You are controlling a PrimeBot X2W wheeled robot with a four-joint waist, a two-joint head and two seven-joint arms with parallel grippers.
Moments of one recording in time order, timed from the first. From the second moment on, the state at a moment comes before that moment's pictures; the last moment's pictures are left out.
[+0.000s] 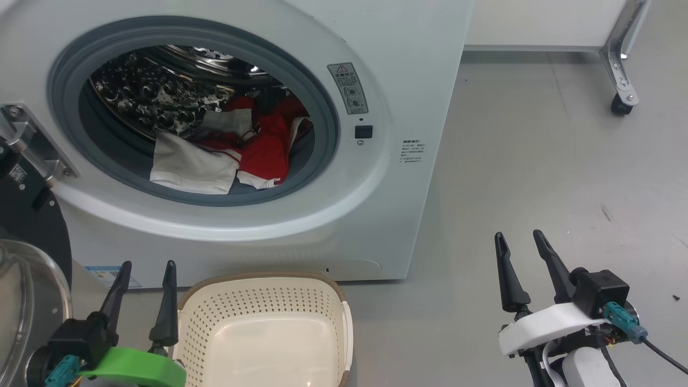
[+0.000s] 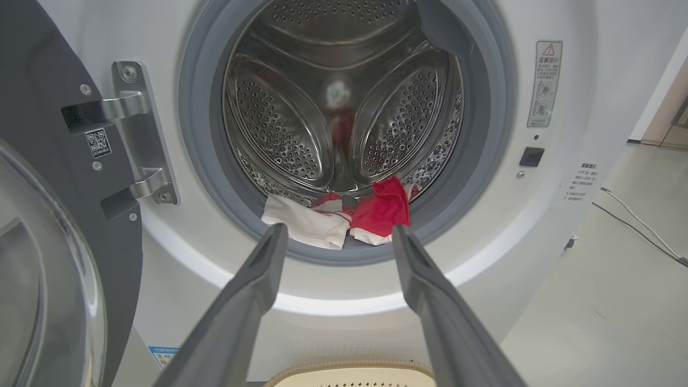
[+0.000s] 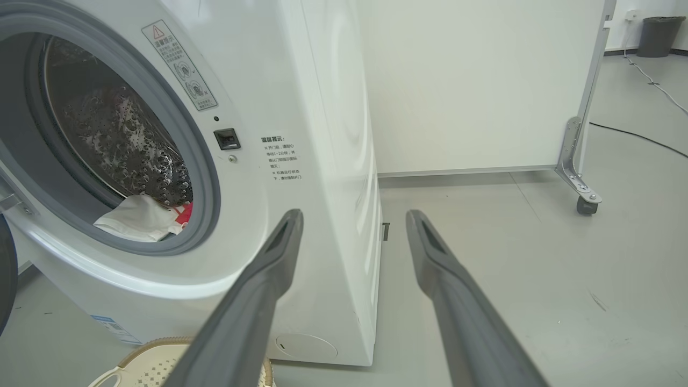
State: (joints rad) left arm 0.00 0.10 -0.07 0.18 -0.36 -0.12 -0.25; right arm -0.05 -0.05 0.18 0.24 0.35 0.12 -0.25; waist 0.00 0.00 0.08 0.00
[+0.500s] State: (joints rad) left arm -0.05 0.18 -0.03 0.13 -0.36 -0.09 -0.19; right arm -0.06 -0.05 0.19 0.19 0.34 0.12 -0.25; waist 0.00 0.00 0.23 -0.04
